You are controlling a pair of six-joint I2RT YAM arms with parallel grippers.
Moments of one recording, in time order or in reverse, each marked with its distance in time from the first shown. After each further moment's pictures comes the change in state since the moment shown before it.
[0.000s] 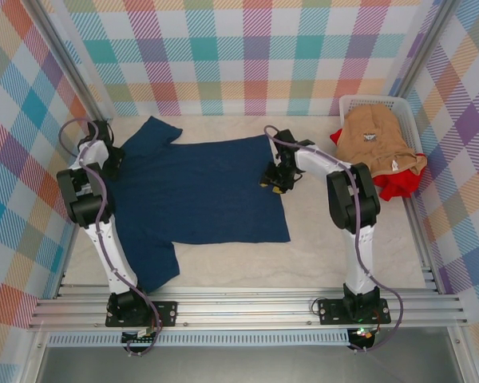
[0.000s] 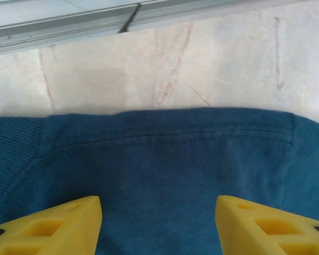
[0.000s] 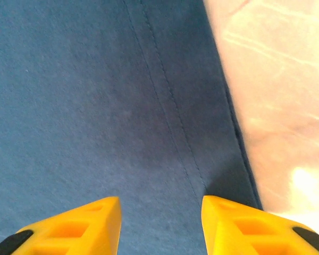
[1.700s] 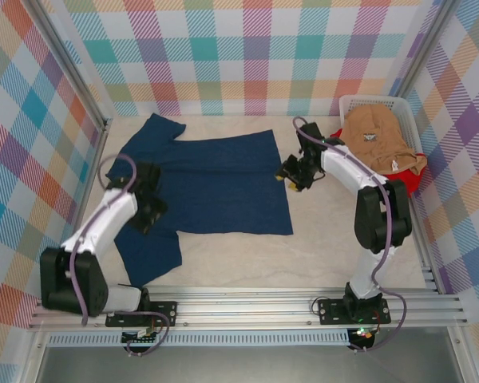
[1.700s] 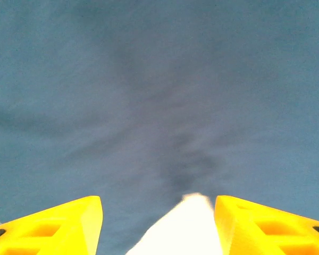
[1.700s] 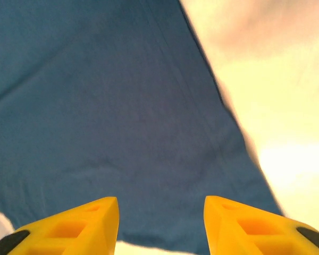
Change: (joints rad) left arm -0.453 -0.988 -0.931 -0.387 -0.041 -0.134; right arm -0.087 -0.320 -0.226 -0.059 -0.065 0.151
